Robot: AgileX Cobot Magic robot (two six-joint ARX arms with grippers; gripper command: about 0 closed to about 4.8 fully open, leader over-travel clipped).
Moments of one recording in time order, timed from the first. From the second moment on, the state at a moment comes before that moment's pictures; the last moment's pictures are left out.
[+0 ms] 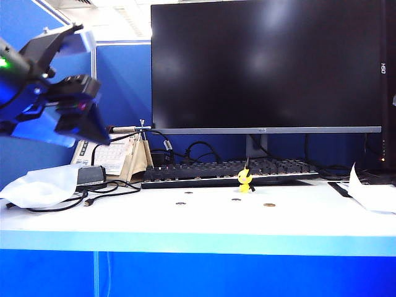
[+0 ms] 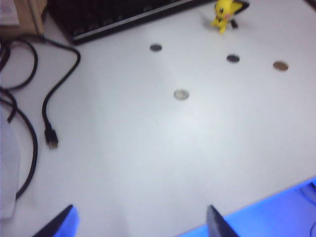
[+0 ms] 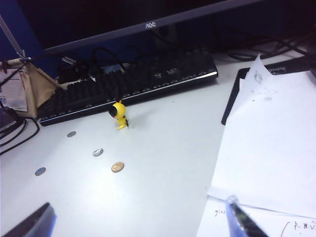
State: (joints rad) left arm -0.57 1.13 0.43 0.25 -0.12 -0.02; right arm 0.14 0.34 0.01 0.25 -0.05 0.29
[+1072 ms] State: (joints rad) left arm -0.57 1.13 0.59 0.14 -0.05 -0.06; right arm 0.14 0.77 0.29 0.34 -0.13 0.29
